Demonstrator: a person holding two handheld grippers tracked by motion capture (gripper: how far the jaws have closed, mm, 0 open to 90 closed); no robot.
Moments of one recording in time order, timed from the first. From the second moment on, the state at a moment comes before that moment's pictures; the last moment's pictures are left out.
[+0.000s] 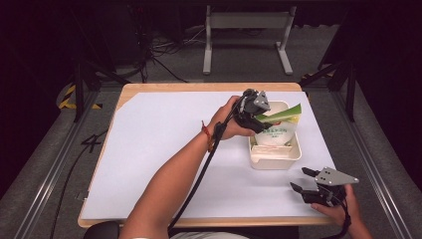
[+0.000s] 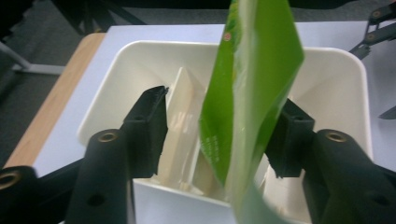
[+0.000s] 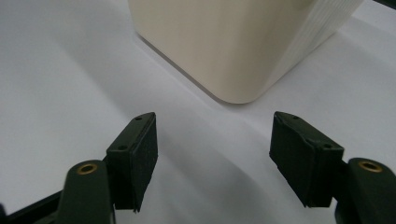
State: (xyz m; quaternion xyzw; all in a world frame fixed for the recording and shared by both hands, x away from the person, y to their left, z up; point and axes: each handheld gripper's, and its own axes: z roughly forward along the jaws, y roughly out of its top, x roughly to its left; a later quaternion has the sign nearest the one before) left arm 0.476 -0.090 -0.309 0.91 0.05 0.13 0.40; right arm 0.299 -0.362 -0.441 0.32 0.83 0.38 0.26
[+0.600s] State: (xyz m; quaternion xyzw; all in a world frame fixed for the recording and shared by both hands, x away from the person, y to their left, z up) left arm 0.467 -0.058 -0.300 0.90 0.07 0.18 0.39; right arm 0.299 -0.362 -0.440 0.33 0.82 0.39 0.26
